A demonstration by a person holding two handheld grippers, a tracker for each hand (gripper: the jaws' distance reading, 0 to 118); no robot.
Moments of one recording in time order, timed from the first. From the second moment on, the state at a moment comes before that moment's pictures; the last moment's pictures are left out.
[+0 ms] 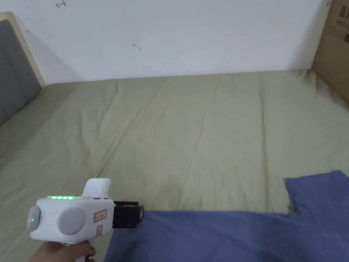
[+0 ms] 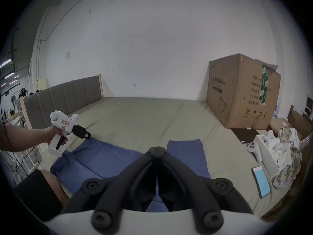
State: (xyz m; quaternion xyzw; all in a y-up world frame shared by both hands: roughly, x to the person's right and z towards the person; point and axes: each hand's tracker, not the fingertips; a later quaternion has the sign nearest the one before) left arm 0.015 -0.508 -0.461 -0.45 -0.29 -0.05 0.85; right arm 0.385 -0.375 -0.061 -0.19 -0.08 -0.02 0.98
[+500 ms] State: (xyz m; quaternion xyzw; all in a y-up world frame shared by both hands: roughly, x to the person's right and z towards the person) left arm 0.031 -0.503 -0.386 -0.34 -0.32 -0.07 0.88; right arm 0.458 -0.421 -0.075 -0.30 -0.12 -0.06 0.95
